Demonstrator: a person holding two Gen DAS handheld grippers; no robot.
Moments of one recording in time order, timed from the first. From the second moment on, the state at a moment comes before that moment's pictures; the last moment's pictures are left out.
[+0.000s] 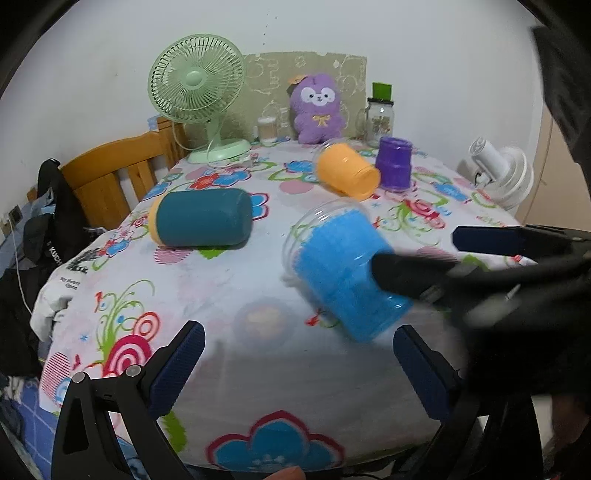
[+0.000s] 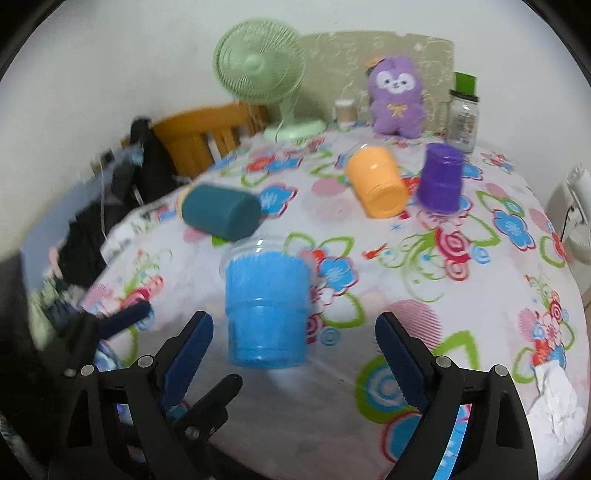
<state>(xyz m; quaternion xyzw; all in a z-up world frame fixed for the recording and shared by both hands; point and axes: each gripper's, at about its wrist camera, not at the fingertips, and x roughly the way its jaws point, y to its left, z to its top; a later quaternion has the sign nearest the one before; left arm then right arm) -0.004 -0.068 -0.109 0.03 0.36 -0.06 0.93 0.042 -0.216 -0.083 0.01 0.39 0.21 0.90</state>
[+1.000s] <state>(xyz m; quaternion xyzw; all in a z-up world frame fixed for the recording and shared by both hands) 0.026 -0.125 -0.122 0.03 0.34 -0.06 0.94 0.025 -0.341 -0.096 0.13 0.35 0.17 0.91</state>
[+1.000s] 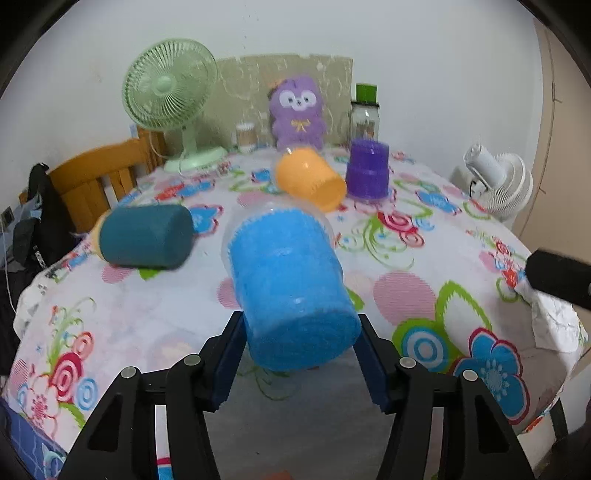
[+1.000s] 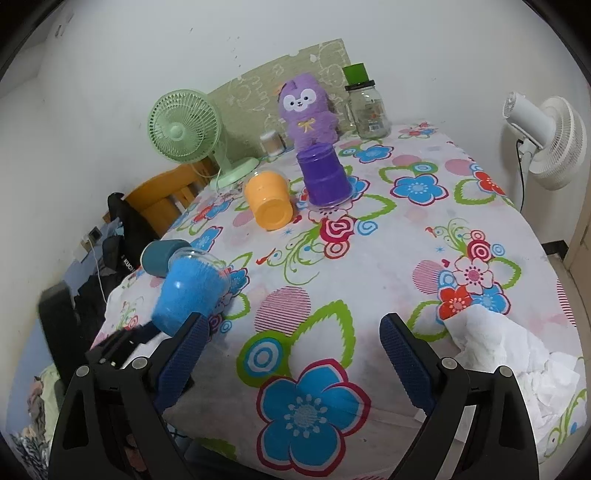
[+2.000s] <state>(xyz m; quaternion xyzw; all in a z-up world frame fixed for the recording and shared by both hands) 0.015 -0.098 -0.065 0.01 0.28 -0.06 0.96 0.023 -0.311 -0.084 0.10 0.35 0.19 0.91</state>
